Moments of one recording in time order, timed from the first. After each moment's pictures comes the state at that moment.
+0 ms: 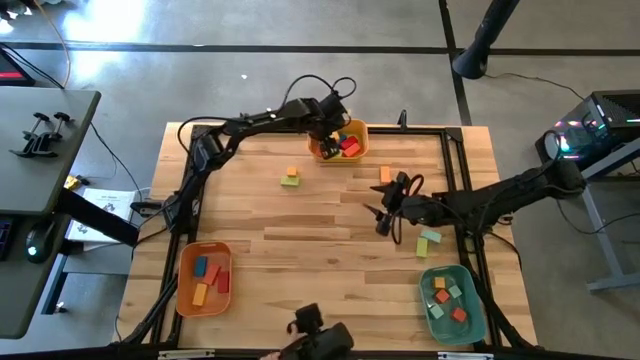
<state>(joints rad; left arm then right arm) 0.54 2.29 2.02 -0.85 -0.12 0.21 0.16 1.14 0.52 0.12 0.59 0.09</state>
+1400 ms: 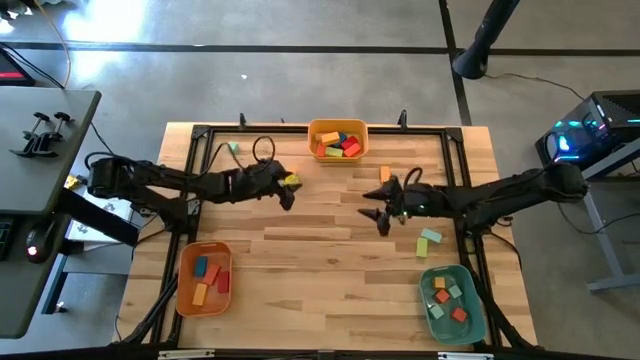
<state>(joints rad) 0.17 1.35 0.56 0.25 -0.32 -0.37 0.04 1.14 0.46 0.27 0.21 0.33</state>
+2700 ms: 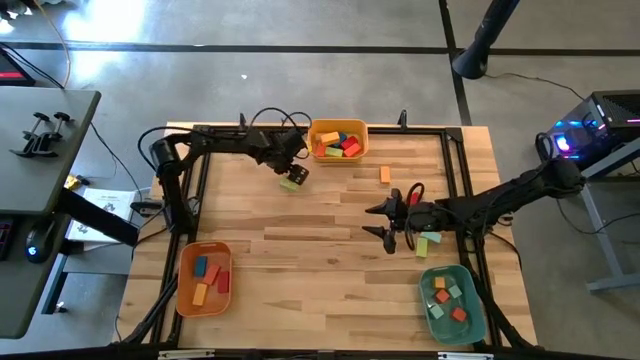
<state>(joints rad) 0.51 1.86 1.14 -0.55 -0.05 -0.42 0.23 1.14 0.41 0.31 0.34 0.30</state>
